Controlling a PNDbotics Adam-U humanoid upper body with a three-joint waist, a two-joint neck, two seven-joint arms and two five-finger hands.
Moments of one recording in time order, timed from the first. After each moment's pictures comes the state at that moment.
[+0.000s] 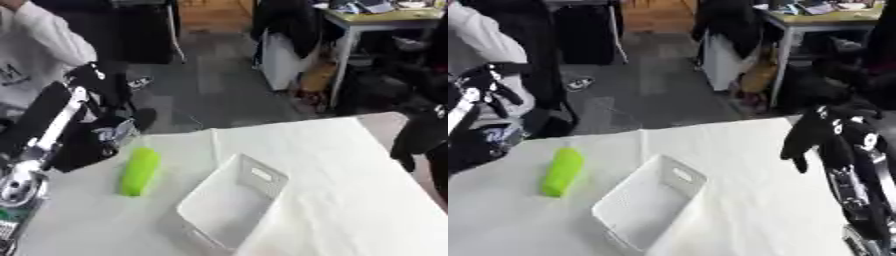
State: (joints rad) left arm -0.61 0.70 -0.17 -1.72 -0.67 0.18 -0.17; right arm -0.36 -0.48 0.10 -1.99 -0.14 -0.41 0.08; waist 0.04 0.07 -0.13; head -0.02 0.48
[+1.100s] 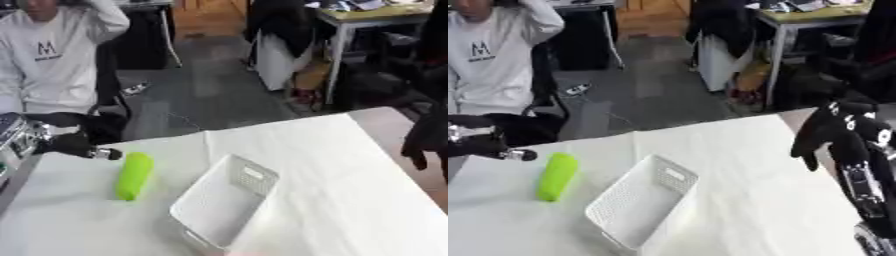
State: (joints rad) left arm -0.87 0.77 -0.28 -1.03 -0.97 0.08 -0.79; right arm -0.37 -0.48 0.10 -1.99 -0.16 -0.40 0.10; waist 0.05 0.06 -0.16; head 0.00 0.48
